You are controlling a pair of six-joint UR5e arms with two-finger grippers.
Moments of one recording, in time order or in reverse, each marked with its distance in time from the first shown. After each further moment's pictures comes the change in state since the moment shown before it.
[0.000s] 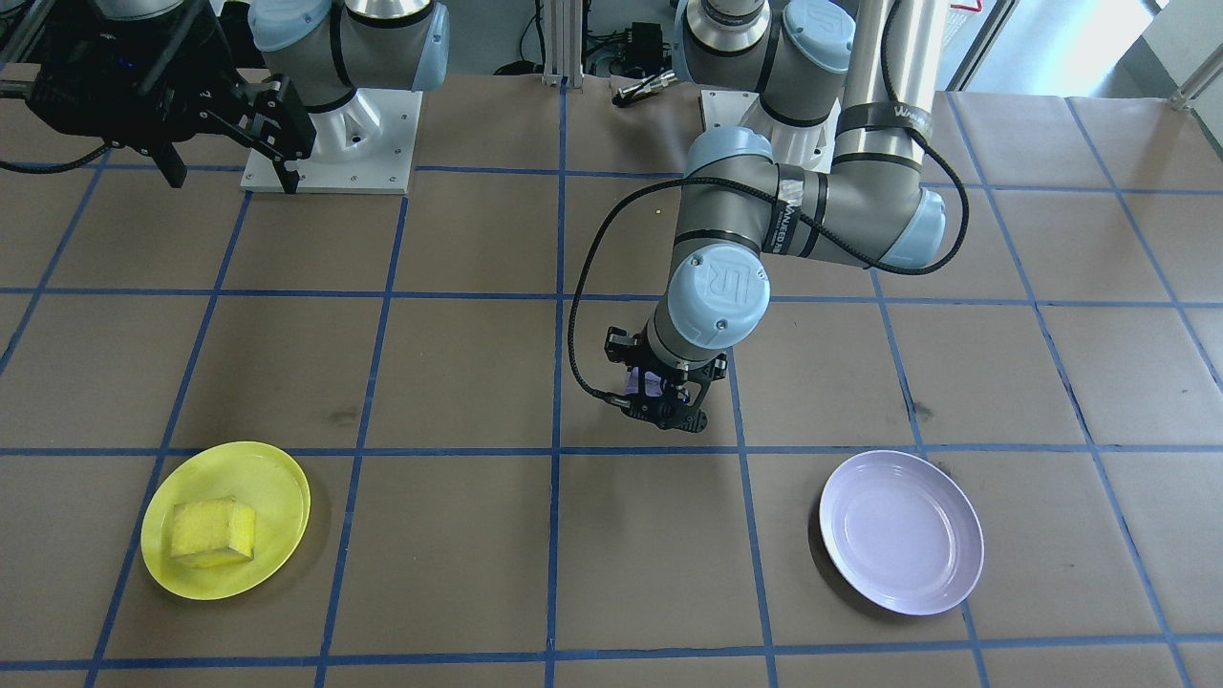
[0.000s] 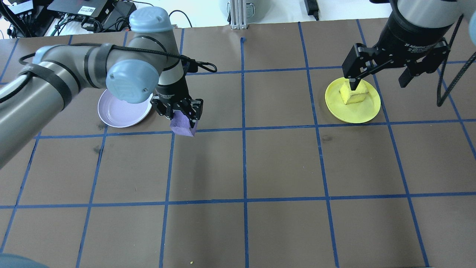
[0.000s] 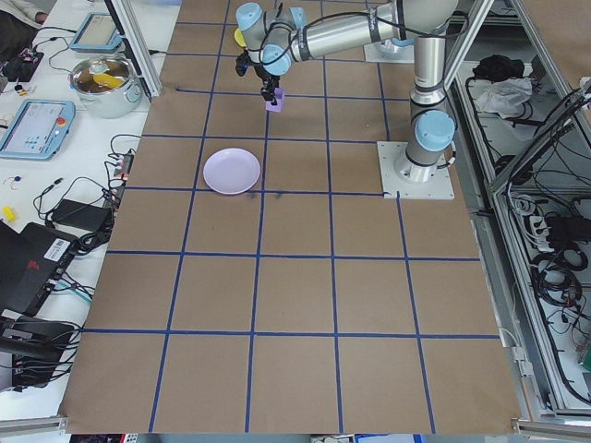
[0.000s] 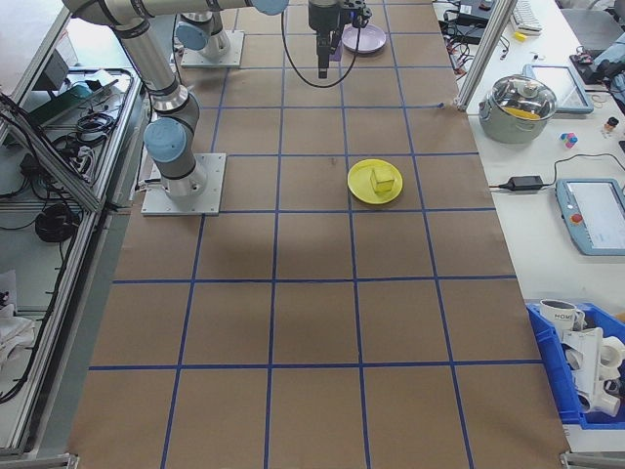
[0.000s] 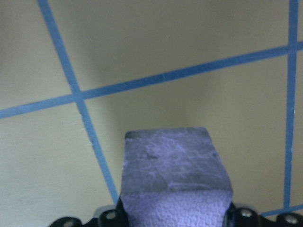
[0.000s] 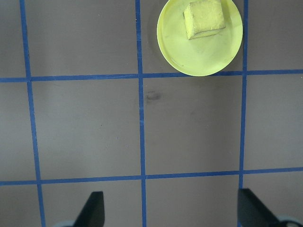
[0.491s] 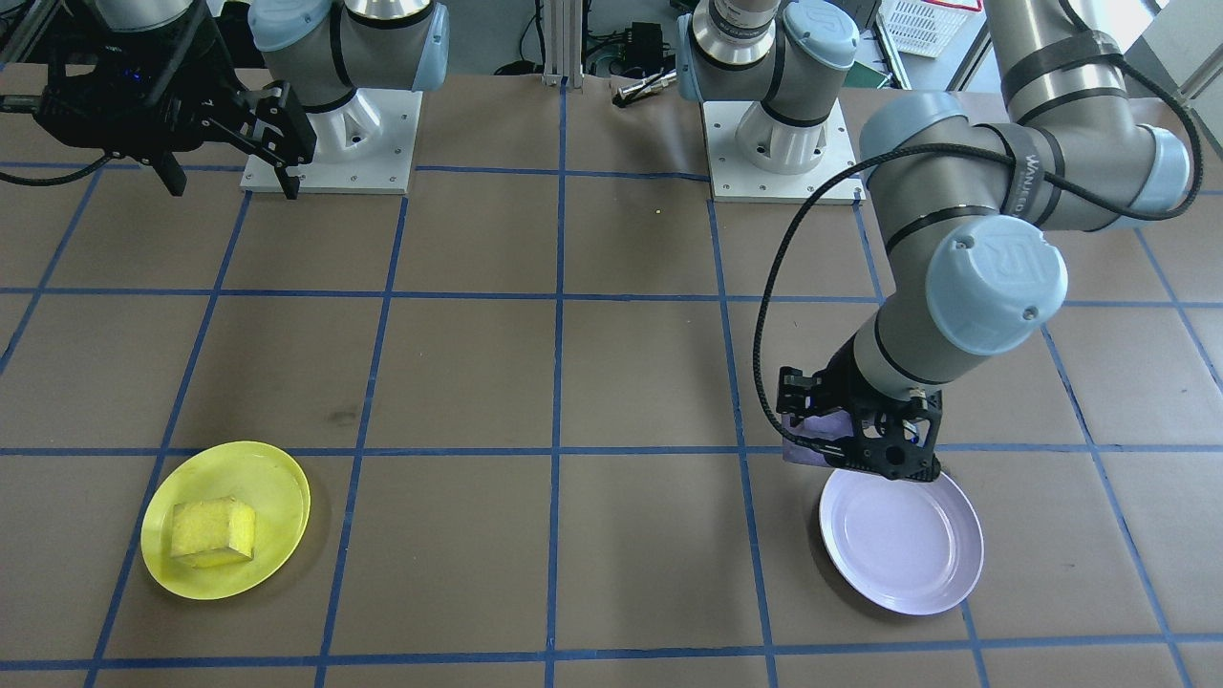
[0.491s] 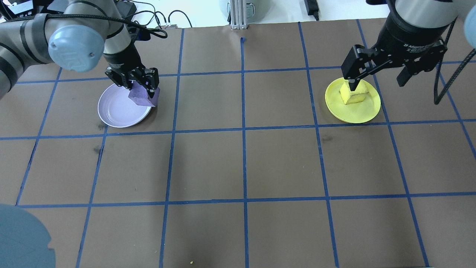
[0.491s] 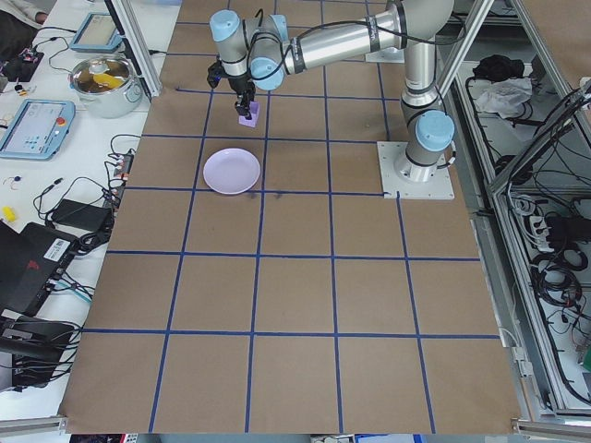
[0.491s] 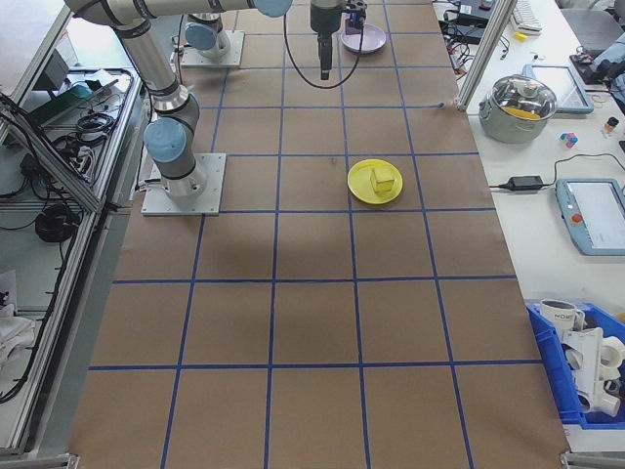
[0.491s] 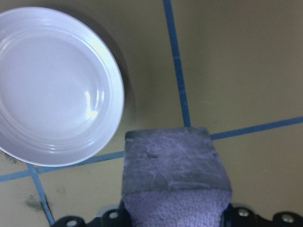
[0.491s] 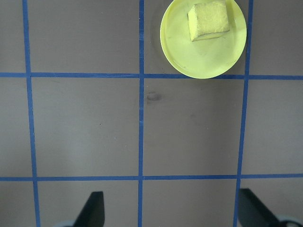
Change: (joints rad) left arm 0.186 -0.018 0.105 0.009 0.011 0.161; right arm 0.000 0.009 0.000 -0.006 0.000 -0.040
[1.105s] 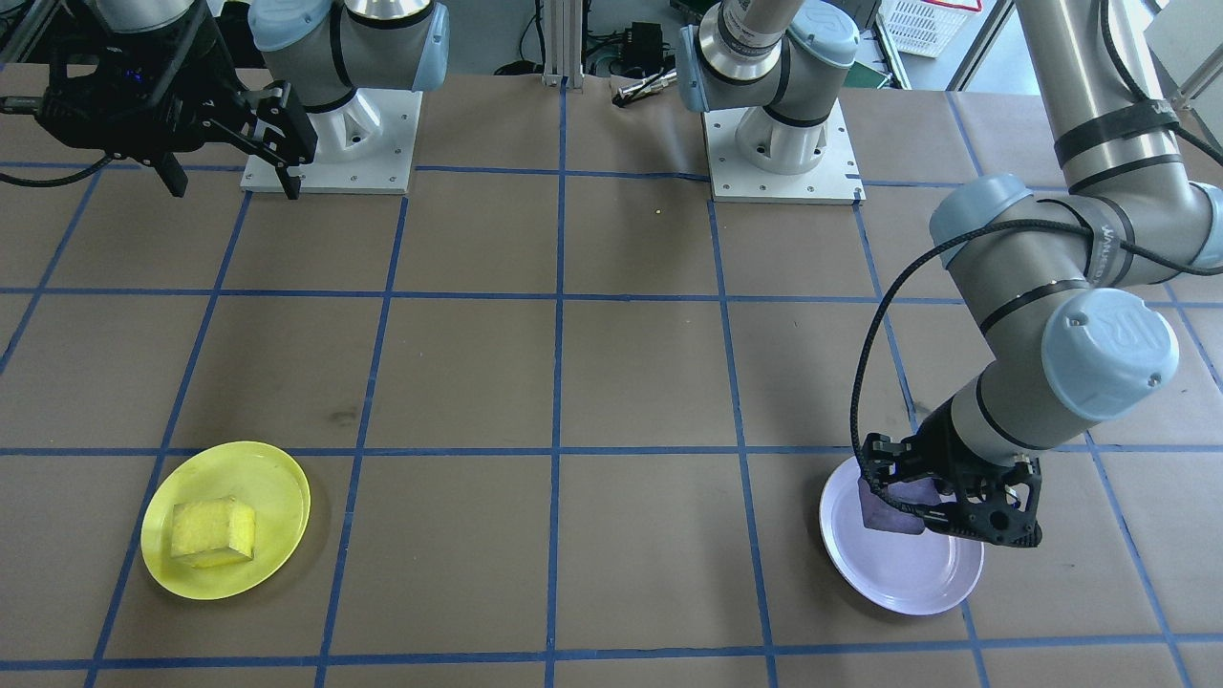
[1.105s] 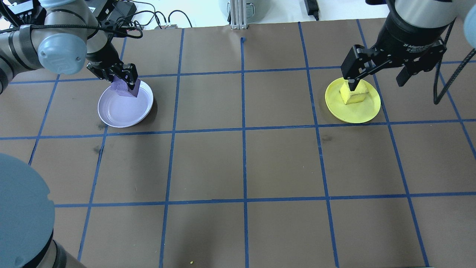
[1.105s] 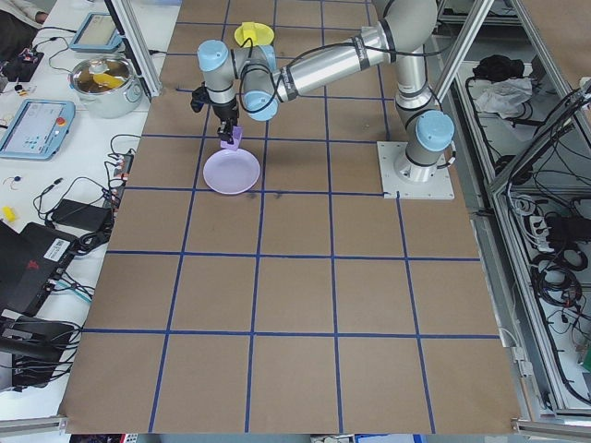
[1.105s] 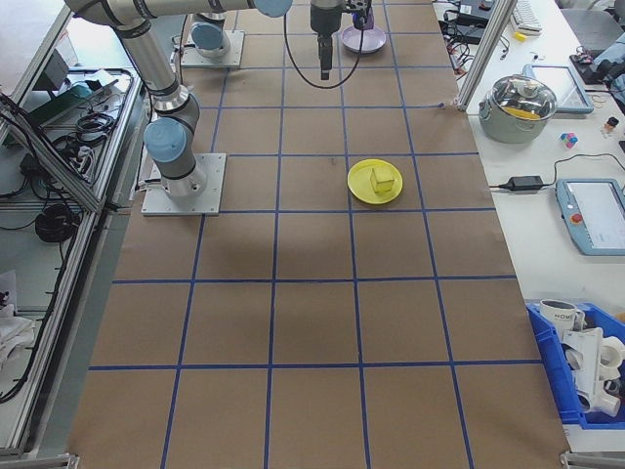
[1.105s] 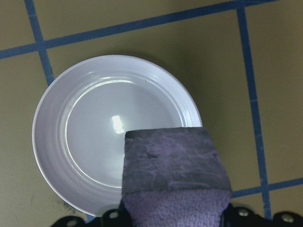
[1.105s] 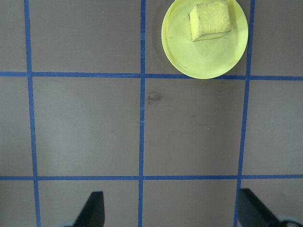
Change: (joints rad) left arm 0.122 -0.091 0.010 0.174 0.002 0.136; right arm 0.000 0.001 0.000 0.000 0.003 -0.004
